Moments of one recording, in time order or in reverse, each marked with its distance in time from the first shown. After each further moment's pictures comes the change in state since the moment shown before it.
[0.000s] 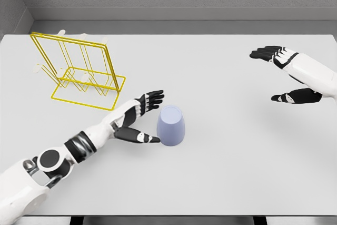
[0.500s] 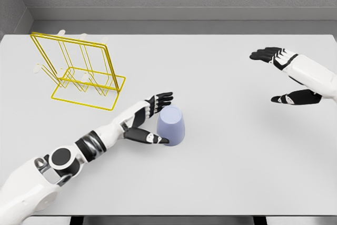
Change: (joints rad) left arm -0.023 -0.055 -0.022 0.025 -0.025 0.042 0.002; right arm 0.006 0.001 -0.001 0.000 0.000 0.000 0.000
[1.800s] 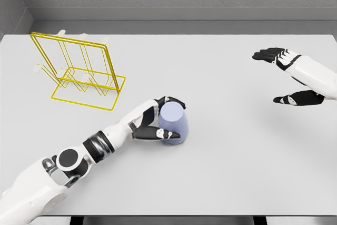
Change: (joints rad) left arm 0.002 -0.038 0.003 -0.044 -0.013 -0.015 0.005; right arm 0.014 0.000 -0.017 -0.001 -0.002 0.000 0.000
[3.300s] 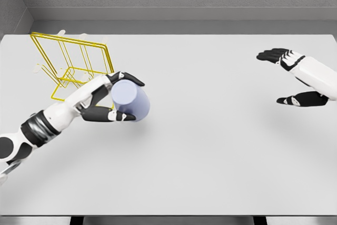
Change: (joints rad) left arm -0.083 0.357 0.012 -0.116 -0.005 -0.268 0.012; right arm 0.020 -0.001 -0.026 -0.002 -0.002 0.000 0.000
